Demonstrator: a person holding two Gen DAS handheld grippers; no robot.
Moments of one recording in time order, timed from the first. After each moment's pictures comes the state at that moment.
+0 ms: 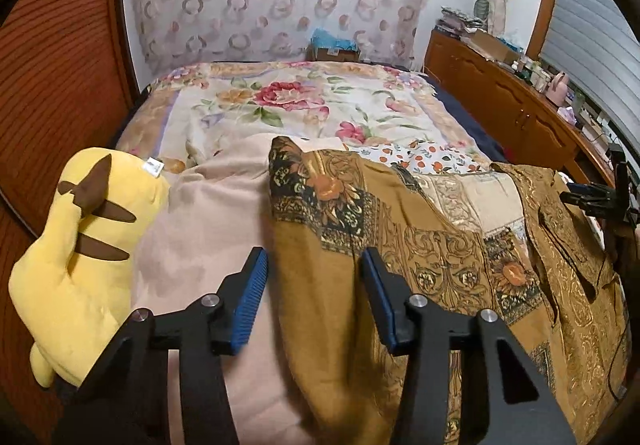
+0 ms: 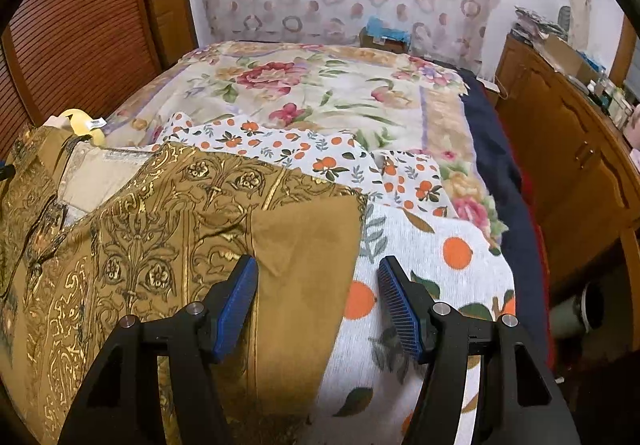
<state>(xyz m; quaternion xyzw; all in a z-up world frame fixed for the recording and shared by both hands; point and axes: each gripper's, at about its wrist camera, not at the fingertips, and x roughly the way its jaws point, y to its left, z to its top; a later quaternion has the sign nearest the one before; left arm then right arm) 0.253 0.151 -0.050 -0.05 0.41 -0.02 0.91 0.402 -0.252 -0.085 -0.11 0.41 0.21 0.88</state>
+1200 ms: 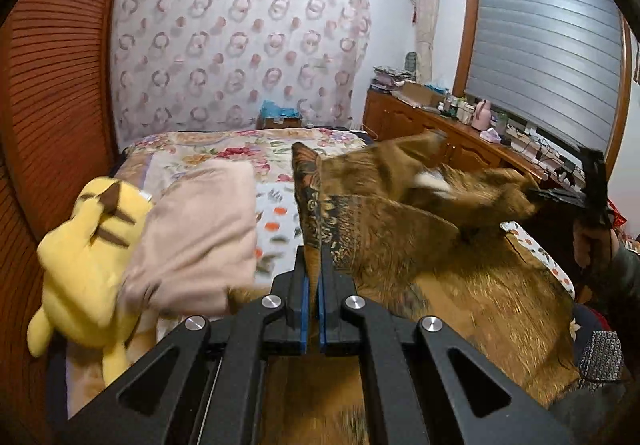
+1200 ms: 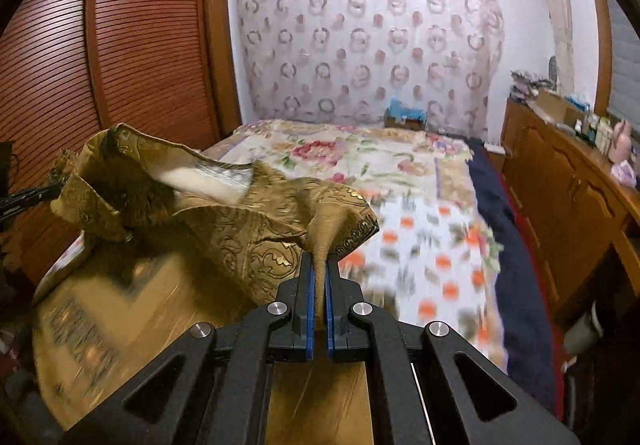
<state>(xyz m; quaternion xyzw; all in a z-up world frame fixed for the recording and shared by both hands) 0.018 0.105 0.013 -0.04 0.27 -0.10 0.96 0.123 -0.336 -0.026 -0.06 0.27 0.26 0.93</state>
